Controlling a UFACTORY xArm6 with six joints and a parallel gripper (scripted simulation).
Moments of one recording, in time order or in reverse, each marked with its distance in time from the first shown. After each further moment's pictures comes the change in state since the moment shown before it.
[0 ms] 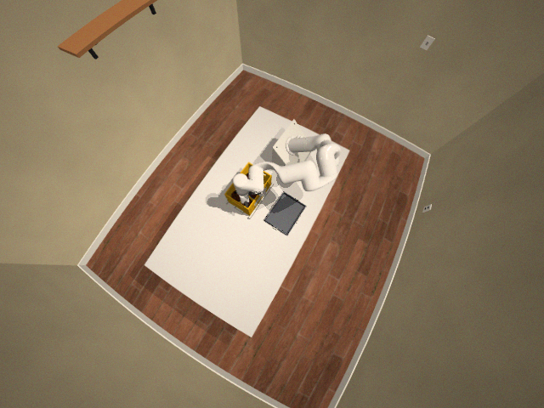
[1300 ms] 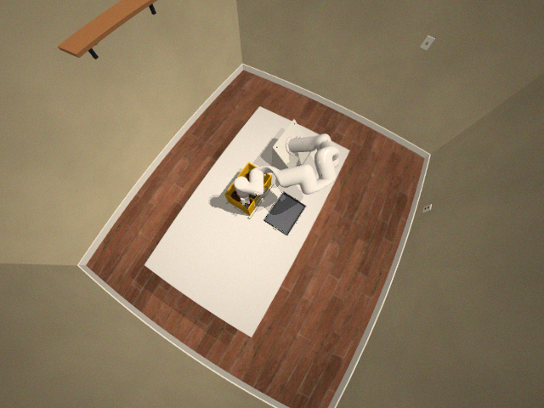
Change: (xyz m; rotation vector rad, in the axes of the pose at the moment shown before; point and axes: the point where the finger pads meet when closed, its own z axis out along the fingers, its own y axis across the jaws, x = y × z) arm 0.000 0.000 0.034 0.000 0.000 0.000
